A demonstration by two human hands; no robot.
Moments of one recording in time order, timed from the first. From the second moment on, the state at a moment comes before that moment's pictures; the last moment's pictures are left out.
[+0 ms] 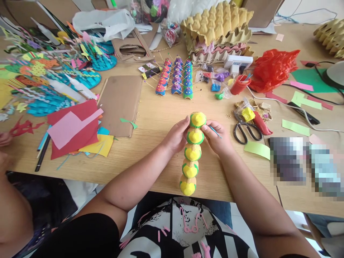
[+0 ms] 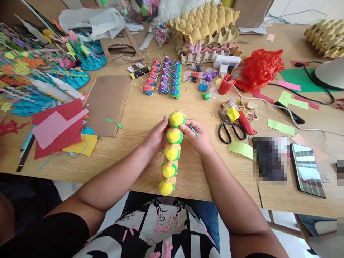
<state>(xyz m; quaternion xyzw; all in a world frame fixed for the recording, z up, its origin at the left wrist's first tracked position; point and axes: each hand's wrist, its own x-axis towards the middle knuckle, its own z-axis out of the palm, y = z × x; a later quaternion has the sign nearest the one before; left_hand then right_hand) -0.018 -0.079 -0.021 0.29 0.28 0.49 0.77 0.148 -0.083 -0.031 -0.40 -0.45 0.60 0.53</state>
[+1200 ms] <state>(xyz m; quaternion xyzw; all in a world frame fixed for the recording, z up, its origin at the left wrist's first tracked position) -0.017 -0.073 -0.037 0.20 0.34 0.48 0.78 0.147 -0.085 -0.016 -0.45 -0.57 0.45 0.52</state>
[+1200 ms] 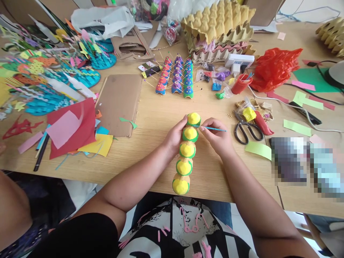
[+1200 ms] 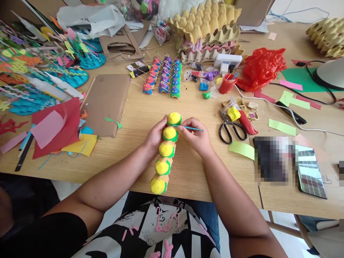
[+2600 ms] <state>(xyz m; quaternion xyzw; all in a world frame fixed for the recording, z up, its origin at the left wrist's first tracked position) -0.016 -0.079 -0.009 0.17 0.37 0.44 0.80 0.153 -0.076 -0.033 -0.45 -0.63 0.34 0.54</state>
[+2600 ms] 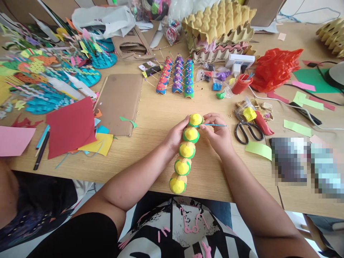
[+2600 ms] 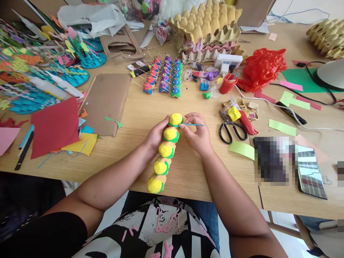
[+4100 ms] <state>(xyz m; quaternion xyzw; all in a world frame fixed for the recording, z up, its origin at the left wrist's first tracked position) -0.018 -0.076 -0.021 0.15 0.36 0.45 0.81 0.147 -0.081 -0.029 -0.41 -0.61 0.41 0.54</state>
